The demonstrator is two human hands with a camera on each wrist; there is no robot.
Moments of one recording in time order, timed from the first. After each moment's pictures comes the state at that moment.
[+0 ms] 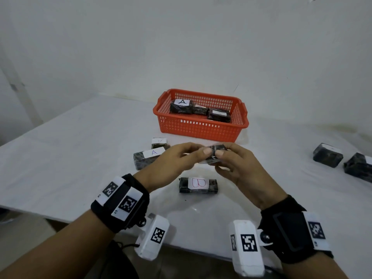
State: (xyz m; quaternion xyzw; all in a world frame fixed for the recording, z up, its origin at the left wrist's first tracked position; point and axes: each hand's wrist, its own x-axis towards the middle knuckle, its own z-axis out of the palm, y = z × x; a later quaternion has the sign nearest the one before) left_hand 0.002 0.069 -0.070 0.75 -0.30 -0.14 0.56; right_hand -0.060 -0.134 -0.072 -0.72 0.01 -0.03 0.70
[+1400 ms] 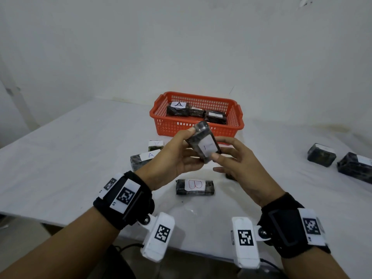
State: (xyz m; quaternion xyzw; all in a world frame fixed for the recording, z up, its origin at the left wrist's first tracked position) left_hand 0.004 0.051 -0.057 0.60 -0.17 -0.26 0.74; right_hand -0.060 -0.141 -0.069 -0.75 -0.01 -0.08 0.65
